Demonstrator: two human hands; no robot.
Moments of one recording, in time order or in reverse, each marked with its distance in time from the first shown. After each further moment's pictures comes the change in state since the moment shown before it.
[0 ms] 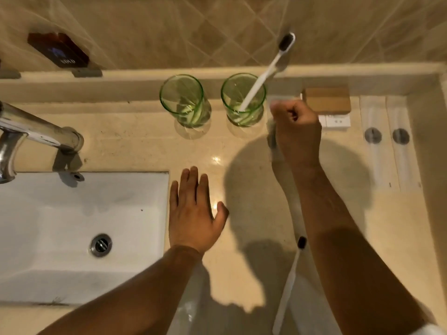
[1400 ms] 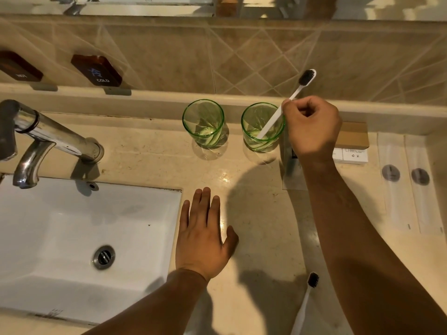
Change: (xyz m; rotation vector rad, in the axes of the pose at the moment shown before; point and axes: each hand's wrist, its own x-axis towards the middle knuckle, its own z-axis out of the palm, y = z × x) left_hand -0.001 -0.001 0.003 -0.042 0.023 0.016; right_hand 0.045 -0.030 0.024 -0.040 0.028 -0.204
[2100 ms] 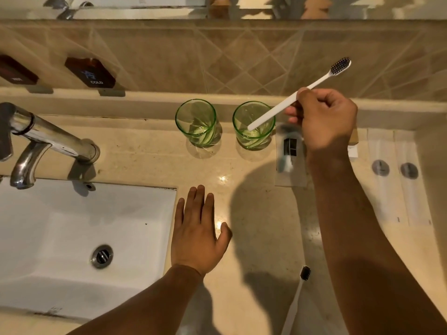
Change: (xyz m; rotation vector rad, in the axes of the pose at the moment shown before) left_hand -0.001 0.001 0.001 0.004 0.017 -0.018; right_hand -0.001 -0.020 -0.032 0.409 0.005 0.239
